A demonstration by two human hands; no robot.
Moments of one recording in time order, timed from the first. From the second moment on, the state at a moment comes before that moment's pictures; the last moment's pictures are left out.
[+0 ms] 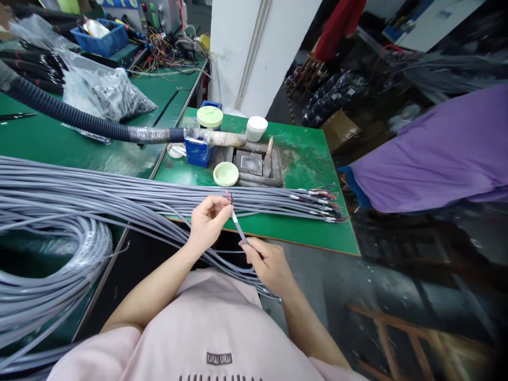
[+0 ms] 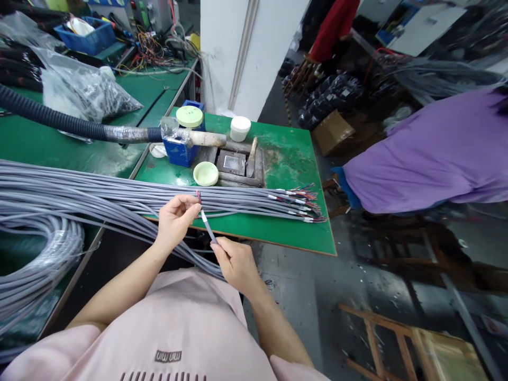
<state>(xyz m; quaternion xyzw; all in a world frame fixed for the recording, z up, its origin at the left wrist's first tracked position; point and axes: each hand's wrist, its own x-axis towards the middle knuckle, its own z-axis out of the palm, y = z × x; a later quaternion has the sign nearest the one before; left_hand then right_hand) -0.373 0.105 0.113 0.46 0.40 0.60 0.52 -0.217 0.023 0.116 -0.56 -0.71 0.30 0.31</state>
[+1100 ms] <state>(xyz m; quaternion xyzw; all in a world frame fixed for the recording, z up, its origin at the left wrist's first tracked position) -0.356 0.068 0.087 0.64 0.24 0.57 0.46 -0.225 0.044 0.101 -0.46 -0.36 0.61 0.53</state>
